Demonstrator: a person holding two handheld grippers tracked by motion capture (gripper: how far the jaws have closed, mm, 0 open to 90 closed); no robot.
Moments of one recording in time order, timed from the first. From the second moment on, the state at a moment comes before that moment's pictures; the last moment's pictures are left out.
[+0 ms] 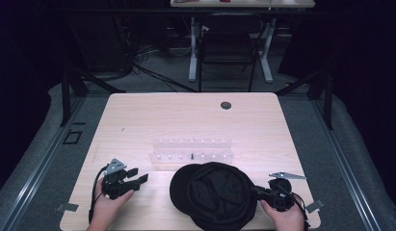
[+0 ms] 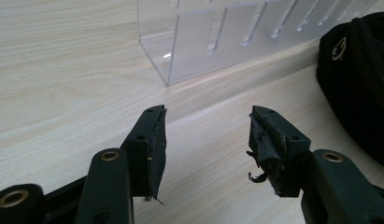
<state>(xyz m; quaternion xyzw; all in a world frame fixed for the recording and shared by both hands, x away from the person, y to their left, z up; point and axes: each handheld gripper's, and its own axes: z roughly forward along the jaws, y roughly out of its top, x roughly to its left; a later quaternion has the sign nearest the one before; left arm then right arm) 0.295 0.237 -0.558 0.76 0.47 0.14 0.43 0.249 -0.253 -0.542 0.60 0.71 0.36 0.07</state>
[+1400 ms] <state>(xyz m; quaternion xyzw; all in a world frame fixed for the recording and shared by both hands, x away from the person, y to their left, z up) 0.285 0.234 -0.558 0.77 0.46 0.14 0.42 0.314 -0.252 -0.518 0.66 0.72 0.19 -0.07</state>
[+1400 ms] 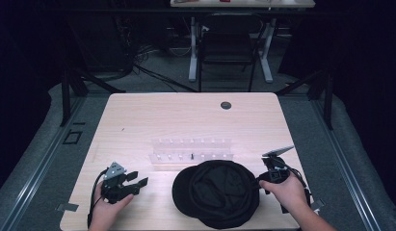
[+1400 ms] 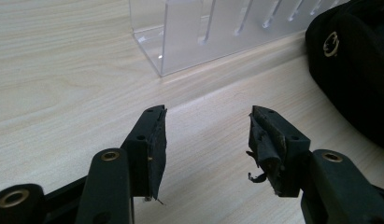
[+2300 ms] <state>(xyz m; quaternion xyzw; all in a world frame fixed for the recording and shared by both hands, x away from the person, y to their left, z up) 0.285 0.233 -0.558 0.77 0.46 0.14 0.42 0.328 -0.256 -0.518 0.65 0.73 0.17 -0.16</state>
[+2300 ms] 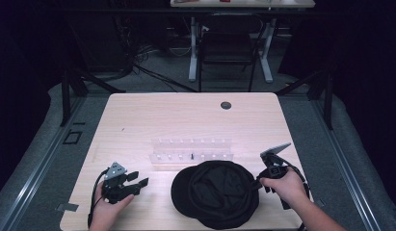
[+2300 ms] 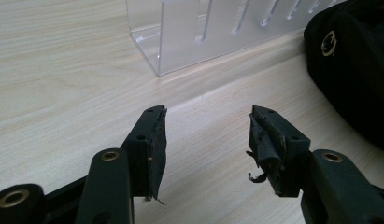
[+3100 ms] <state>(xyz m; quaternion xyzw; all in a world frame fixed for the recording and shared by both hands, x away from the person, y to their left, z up) 0.285 0.232 -0.559 0.77 0.46 0.14 0.42 0.327 -0.255 -0.475 0.64 0.70 0.22 -0.22</state>
